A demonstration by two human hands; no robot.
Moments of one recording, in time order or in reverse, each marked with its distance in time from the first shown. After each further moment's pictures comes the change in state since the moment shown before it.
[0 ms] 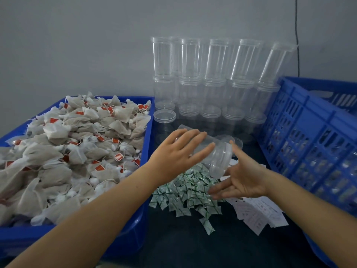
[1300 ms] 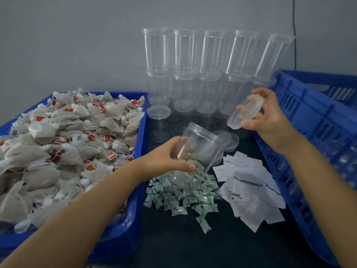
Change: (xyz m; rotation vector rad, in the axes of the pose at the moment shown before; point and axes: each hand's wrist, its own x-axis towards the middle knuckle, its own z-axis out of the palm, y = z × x) left_hand -0.007 -0.006 0.006 -1.740 -0.548 -0.878; right_hand -0.035 -0.057 -0.032 -0.418 0.262 -1.234
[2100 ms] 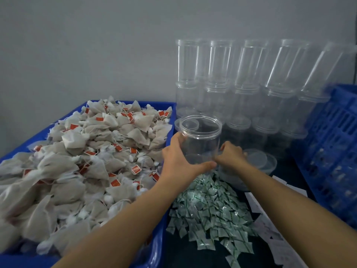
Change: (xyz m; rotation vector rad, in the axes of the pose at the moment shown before) left_hand 0.016 -0.009 -0.013 0.101 0.767 0.069; right_hand 0.090 0.134 0.117 -0.950 -0.100 0.609
